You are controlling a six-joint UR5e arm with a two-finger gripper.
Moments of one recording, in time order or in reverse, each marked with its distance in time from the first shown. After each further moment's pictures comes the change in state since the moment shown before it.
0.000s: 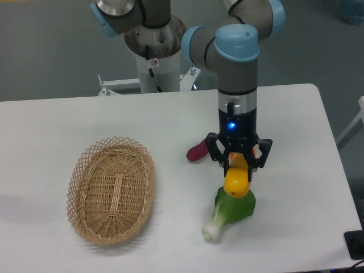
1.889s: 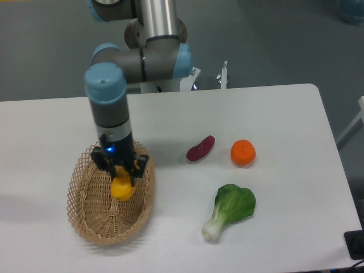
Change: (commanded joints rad) arm -0.511 -0.098 -0.127 -0.003 0.193 -0.535
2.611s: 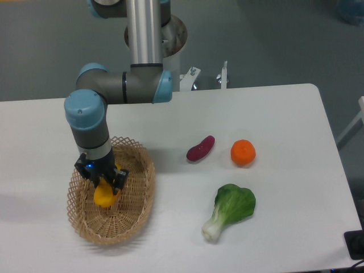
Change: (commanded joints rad) arm -0.043 -0.087 0.005 0.005 0.003 0.006
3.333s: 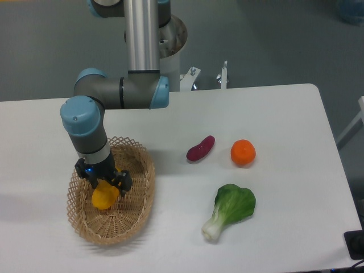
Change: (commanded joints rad) arm -0.005 0.015 0.026 0.002 0.097 0.009
